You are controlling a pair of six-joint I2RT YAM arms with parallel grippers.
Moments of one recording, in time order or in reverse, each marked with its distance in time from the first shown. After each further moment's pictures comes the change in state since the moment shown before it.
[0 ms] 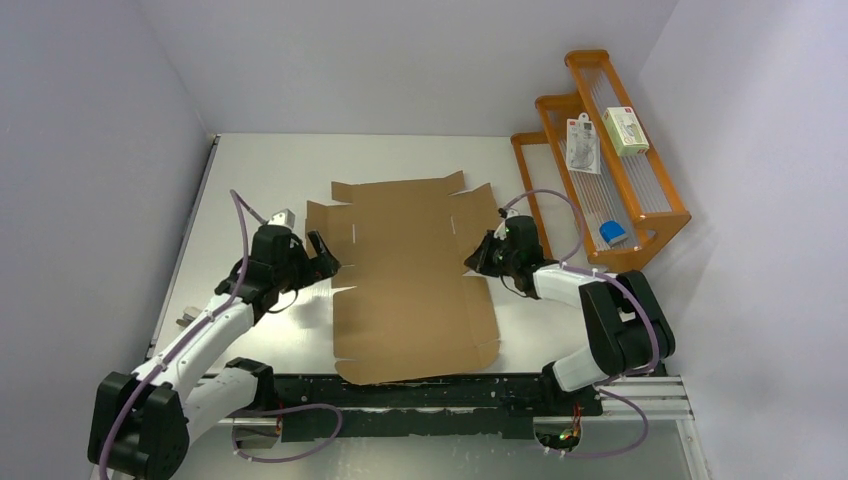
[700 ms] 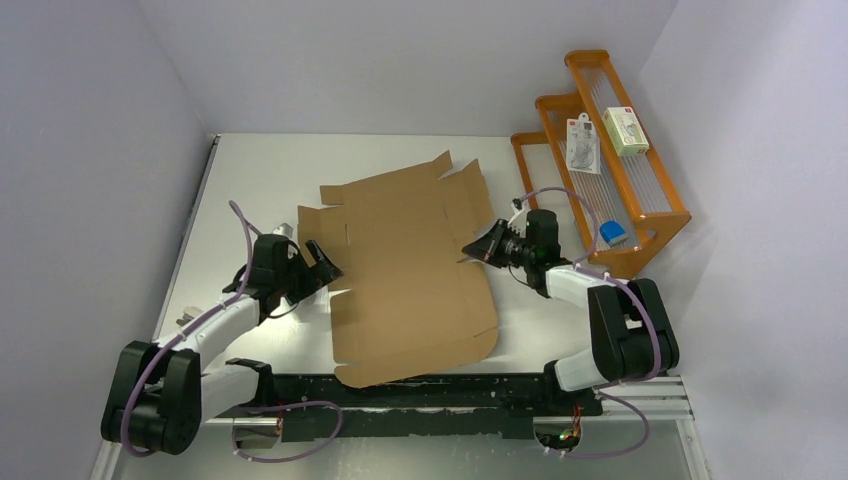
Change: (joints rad) left arm 0.090 0.146 -0.130 0.190 0.164 -0.113; right arm -0.133 -0.039 -0.023 0.142 -0.334 0.170
